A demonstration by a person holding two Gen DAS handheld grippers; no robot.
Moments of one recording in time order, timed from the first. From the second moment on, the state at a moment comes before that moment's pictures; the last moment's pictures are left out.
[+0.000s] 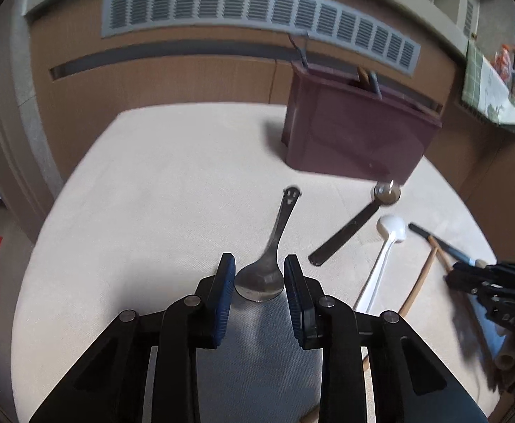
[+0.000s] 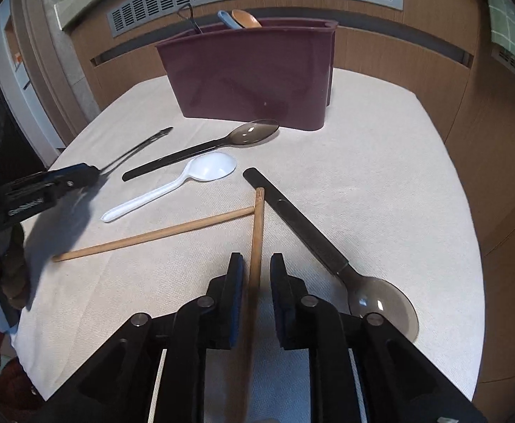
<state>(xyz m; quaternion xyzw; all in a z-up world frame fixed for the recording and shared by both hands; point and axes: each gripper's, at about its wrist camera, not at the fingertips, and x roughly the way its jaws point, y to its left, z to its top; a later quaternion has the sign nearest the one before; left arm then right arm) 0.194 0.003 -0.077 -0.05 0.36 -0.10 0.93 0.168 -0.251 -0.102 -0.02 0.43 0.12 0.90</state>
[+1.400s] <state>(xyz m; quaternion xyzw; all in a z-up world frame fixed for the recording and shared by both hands) 0.148 0.004 0.008 -0.05 0.27 -0.12 0.95 0.170 -0.246 -0.105 -0.02 0.43 0.13 0.89</state>
